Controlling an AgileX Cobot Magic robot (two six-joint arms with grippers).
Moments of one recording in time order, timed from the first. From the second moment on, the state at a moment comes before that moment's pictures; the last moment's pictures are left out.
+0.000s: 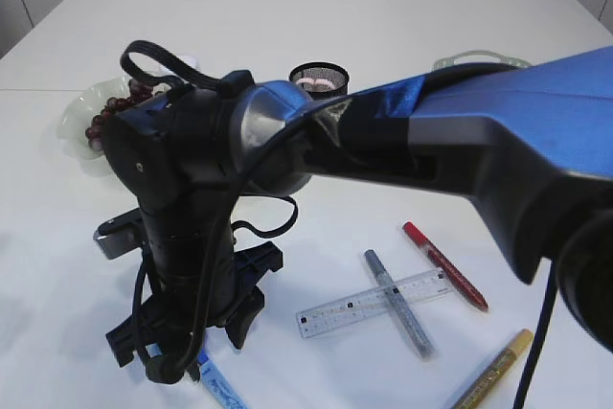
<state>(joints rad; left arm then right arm) -0.07 1.24 -0.76 -0.09 0.98 -0.10 0.92 2.28 -1.83 0.10 1.22 0.21</state>
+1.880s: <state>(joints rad) -0.07 1.24 -0.76 -0.11 0.98 -0.10 0.92 2.32 -1.83 0.14 1.11 0.23</state>
